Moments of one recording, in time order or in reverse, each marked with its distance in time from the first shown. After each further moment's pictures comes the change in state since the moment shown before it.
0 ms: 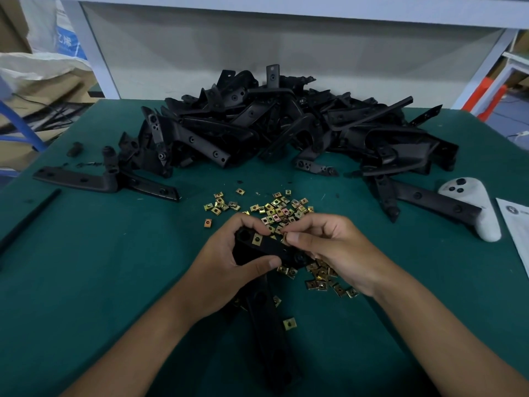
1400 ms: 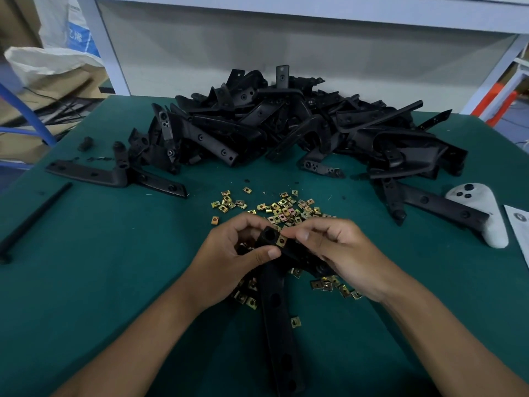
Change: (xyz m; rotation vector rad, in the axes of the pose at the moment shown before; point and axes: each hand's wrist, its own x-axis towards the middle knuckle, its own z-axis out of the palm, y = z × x) left_hand 0.002 0.003 -0.003 0.042 0.075 -0.013; right_hand -0.005 -0.002 0.003 -0.042 -0.077 -0.058
